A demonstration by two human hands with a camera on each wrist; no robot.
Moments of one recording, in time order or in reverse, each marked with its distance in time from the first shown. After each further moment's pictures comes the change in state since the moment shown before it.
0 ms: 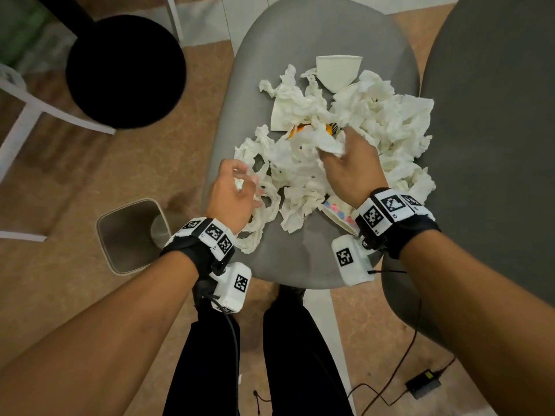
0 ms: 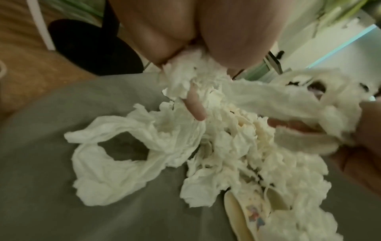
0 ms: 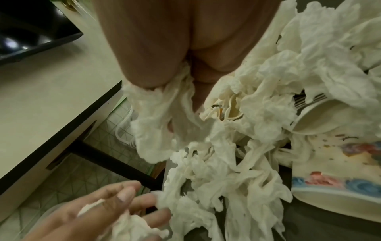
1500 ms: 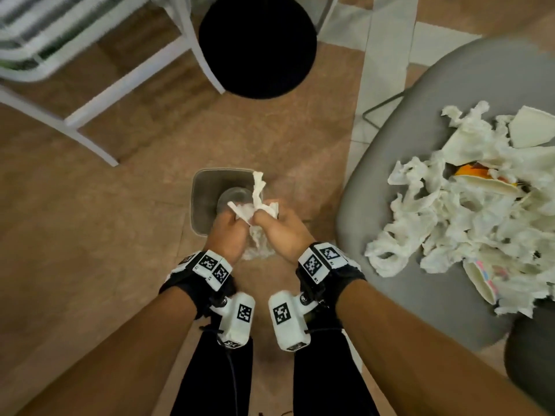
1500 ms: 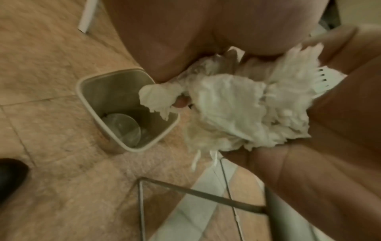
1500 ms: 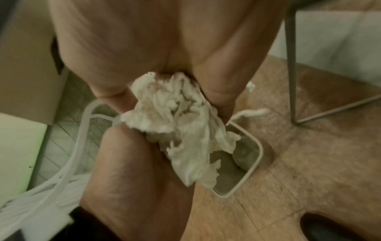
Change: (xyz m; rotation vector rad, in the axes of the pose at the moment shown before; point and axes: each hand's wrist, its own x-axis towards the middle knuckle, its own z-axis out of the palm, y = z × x) left_hand -0.034 -0.211 -0.192 -0.377 0.177 -0.276; right_hand -0.106 -0.132 0.335 0.258 -0.717 0.245
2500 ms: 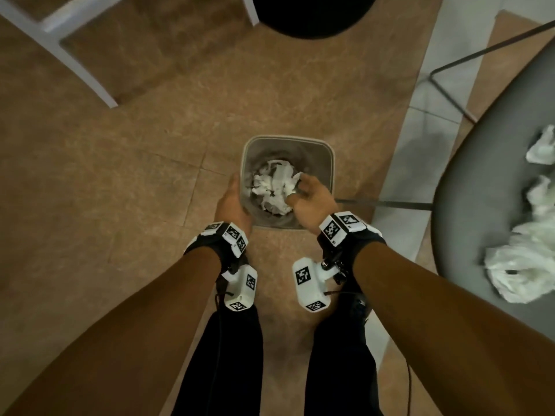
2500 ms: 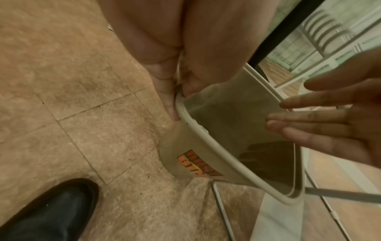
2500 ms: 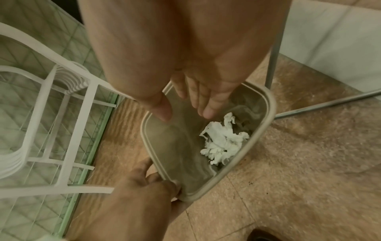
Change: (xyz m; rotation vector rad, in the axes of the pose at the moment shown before) left_hand 0.123 -0.197 -0.033 0.445 0.126 -0.111; right_hand 0.156 0.116 0.050 -0.122 0.068 0.153
